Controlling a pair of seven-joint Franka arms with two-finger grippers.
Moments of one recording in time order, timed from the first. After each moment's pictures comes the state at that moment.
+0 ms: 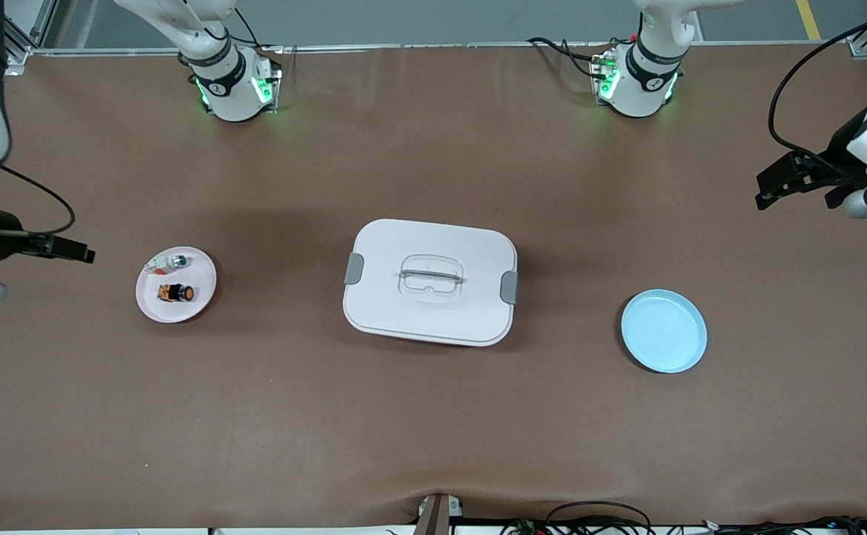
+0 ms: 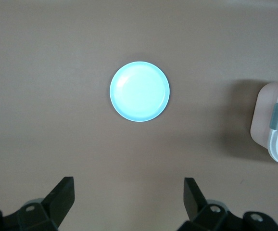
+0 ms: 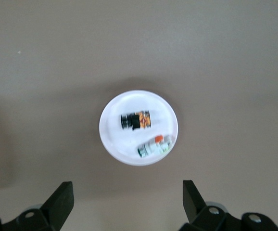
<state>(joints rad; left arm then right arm) 0.09 0.01 -0.17 -1.55 0.01 1.58 -0.09 -0.17 0.20 0.00 -1.74 0.03 1.80 -0.02</state>
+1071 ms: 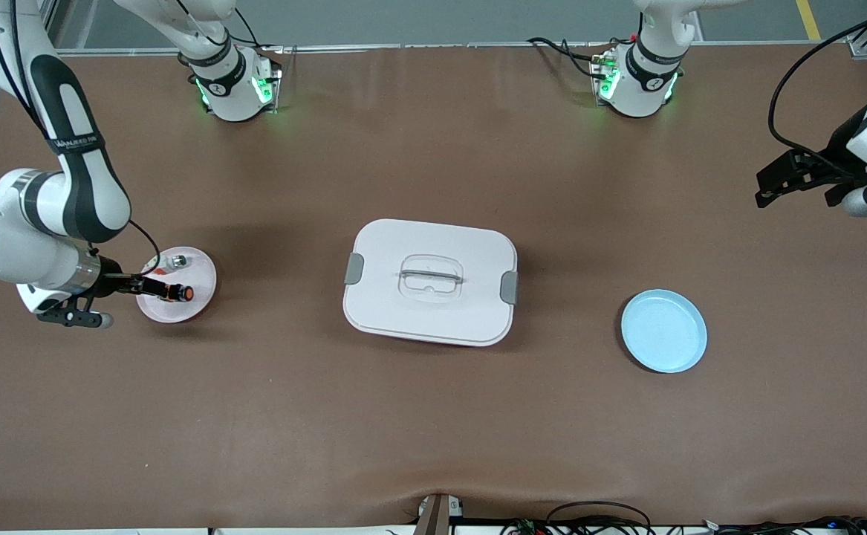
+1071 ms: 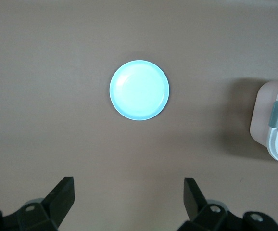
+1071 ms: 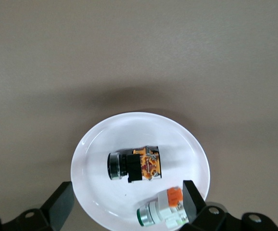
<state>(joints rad) 0.09 0.01 -0.18 -1.54 0.01 1.57 -0.09 -0.17 0.36 0.01 -2.01 0.06 2.26 -0.08</state>
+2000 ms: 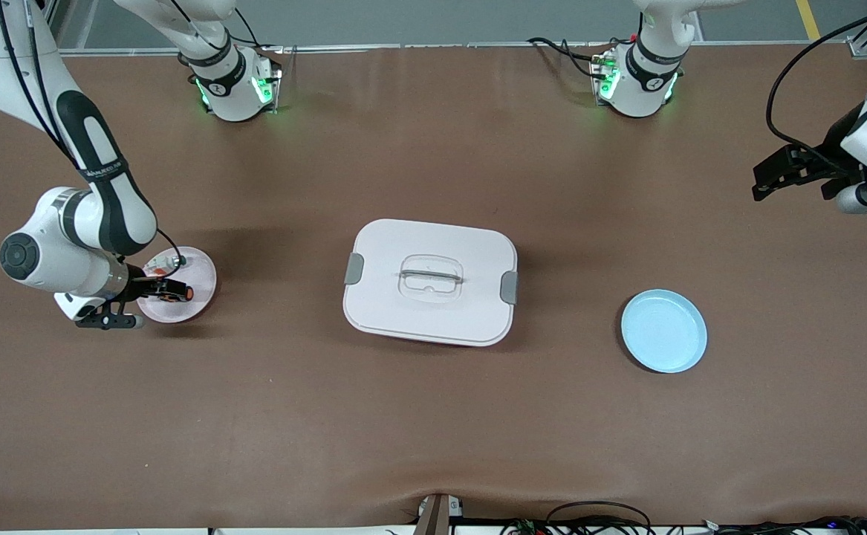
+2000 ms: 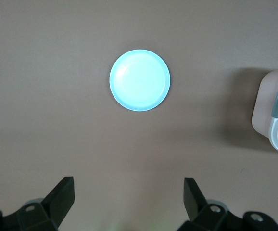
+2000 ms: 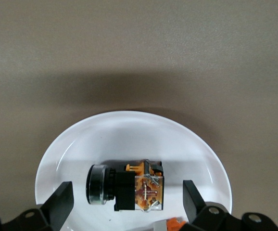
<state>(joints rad) 0.09 0.01 -0.18 -1.54 0.01 1.53 -0.09 -0.17 0.46 0.01 -2.05 0.06 2.38 -0.18</state>
